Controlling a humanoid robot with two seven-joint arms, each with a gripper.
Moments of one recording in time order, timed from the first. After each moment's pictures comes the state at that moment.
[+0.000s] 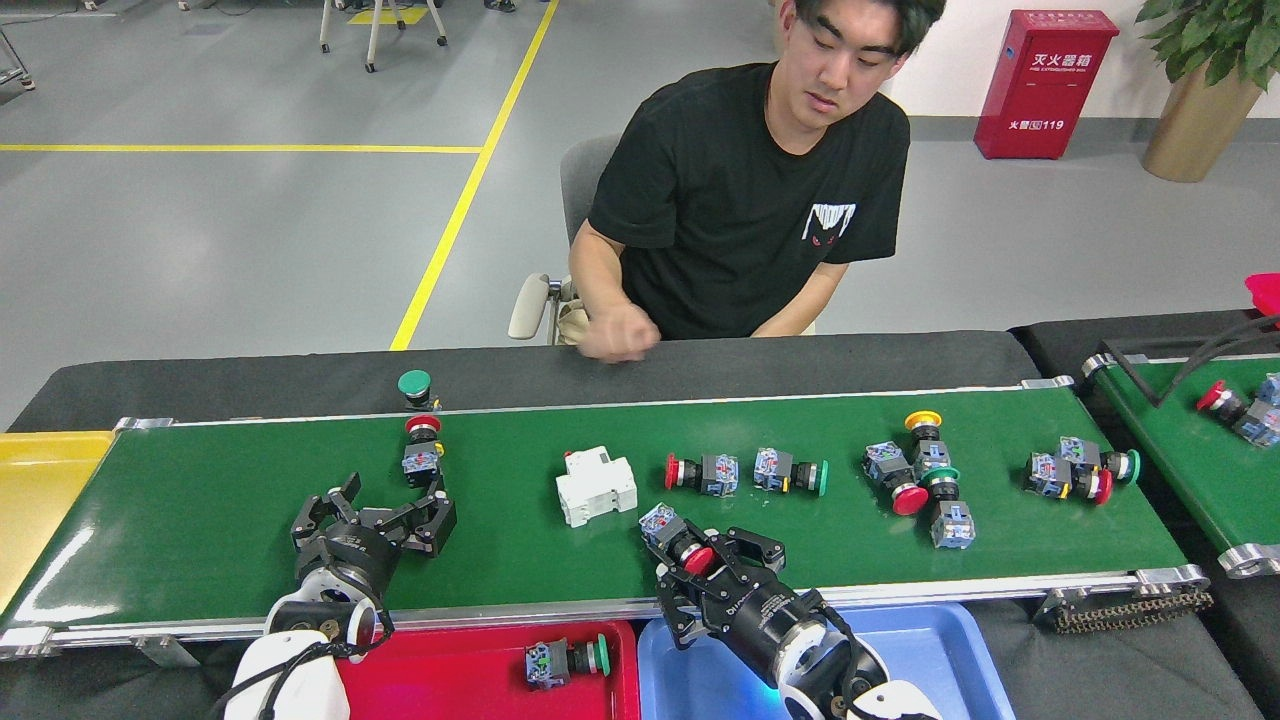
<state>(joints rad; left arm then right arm) -0.35 0.02 0.10 -1.09 -1.66 -0.16 -0.17 -0.23 0.02 0.43 -1.34 1.38 -0.29 0.13</state>
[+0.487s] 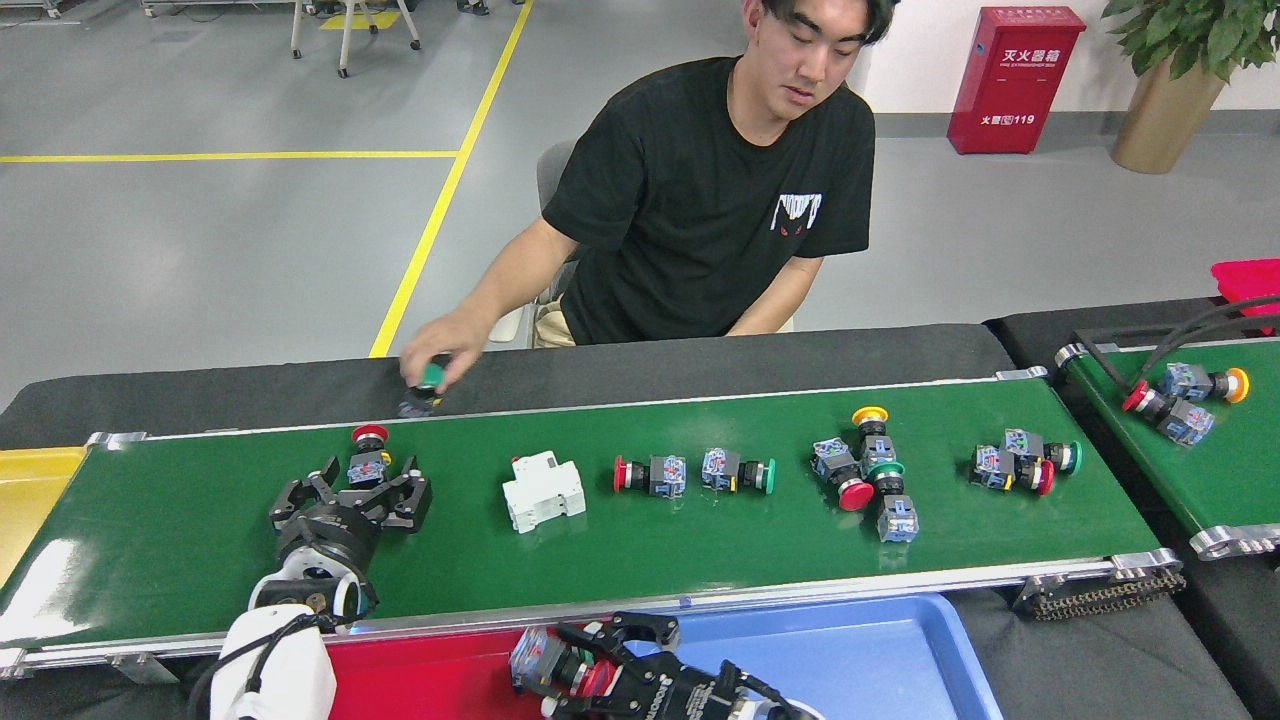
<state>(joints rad) -0.45 0.07 0.12 -0.92 -1.63 -0.10 -0.12 -0.14 0.06 0.58 -1.46 1.37 -0.56 0.12</state>
